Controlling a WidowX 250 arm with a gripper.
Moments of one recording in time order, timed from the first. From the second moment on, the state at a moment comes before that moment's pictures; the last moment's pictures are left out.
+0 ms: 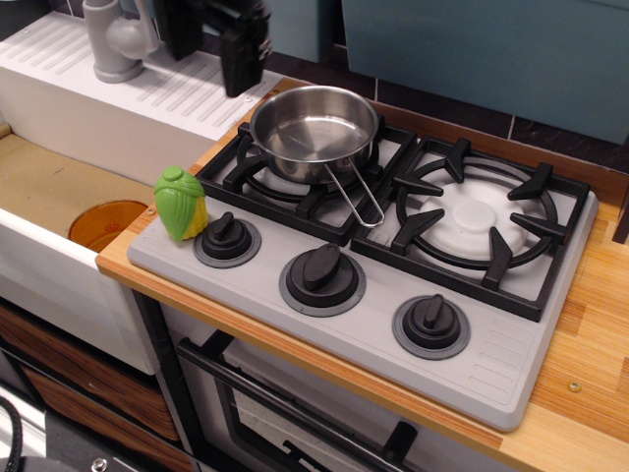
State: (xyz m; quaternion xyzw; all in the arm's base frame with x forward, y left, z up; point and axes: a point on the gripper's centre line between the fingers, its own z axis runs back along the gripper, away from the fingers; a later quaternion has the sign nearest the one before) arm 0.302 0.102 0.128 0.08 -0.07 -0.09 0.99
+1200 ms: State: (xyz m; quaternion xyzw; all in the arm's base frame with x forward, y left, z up) arm 0.262 0.125 0.061 0.08 -0.15 -0.08 0.98
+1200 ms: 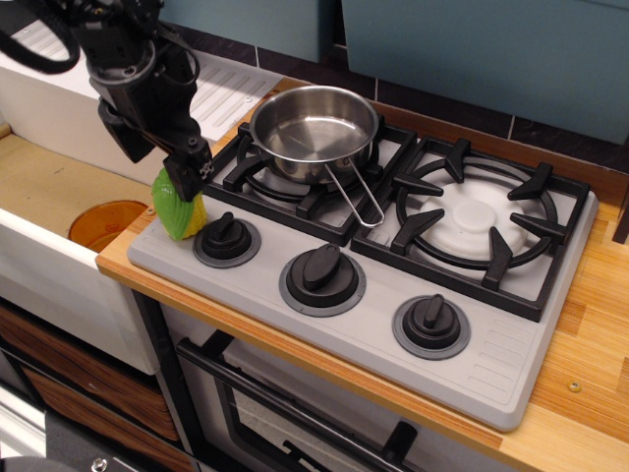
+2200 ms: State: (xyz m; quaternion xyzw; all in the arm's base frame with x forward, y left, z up) arm 0.263 0.113 0.035 0.05 -0.15 -0.06 0.99
